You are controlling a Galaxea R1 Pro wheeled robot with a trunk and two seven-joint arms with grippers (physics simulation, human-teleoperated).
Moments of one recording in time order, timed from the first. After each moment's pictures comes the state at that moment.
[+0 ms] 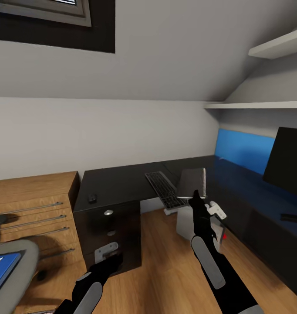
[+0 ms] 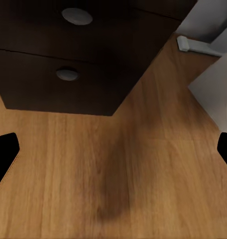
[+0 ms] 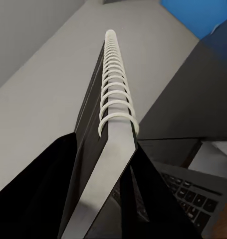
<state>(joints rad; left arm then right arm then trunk) -0.19 0.06 -0.42 -1.37 0.80 0.37 0.65 -0.43 0.04 0.25 -1.31 -0.82 -0.38 -0.34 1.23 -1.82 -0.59</state>
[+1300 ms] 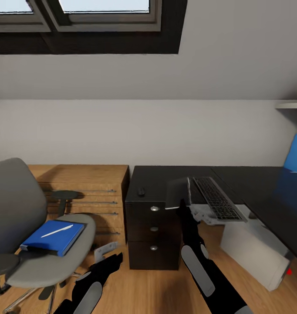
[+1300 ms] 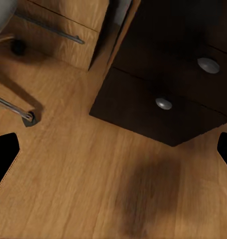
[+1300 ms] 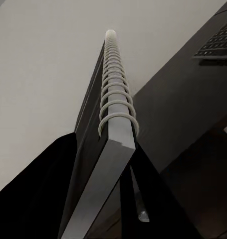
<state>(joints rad) -0.19 0.06 -0.42 -1.38 0.80 0.37 0.65 -0.43 0.05 0.37 -1.20 -0.83 -0.38 -0.34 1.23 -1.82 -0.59</state>
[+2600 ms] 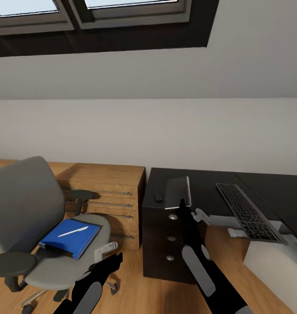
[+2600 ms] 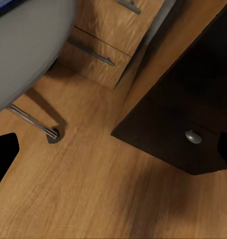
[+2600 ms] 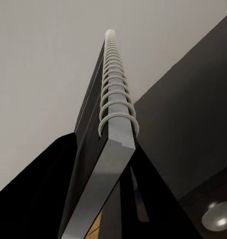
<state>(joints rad) -0.19 0.06 -0.42 -1.38 0.80 0.37 0.65 -0.43 0.05 0.37 -1.18 -0.84 -0.38 -0.29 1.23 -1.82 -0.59</state>
